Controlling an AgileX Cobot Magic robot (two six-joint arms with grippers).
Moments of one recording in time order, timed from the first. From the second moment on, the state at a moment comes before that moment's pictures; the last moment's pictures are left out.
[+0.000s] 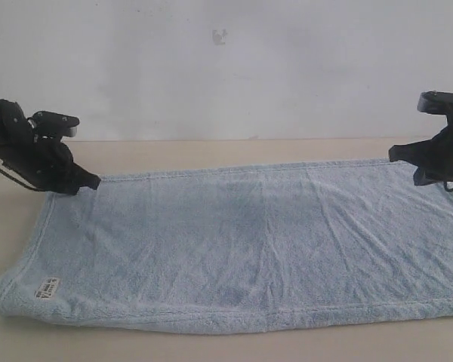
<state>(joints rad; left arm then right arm) 0.01 2.27 -1.59 -0.15 0.46 0.39 -0.13 2.06 -1.40 0.35 0.48 -0.32</state>
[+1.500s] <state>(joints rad) 0.01 2.39 -1.78 -0.41 0.62 0.46 -0.24 2.37 -1.69 0.28 0.38 -0.30</state>
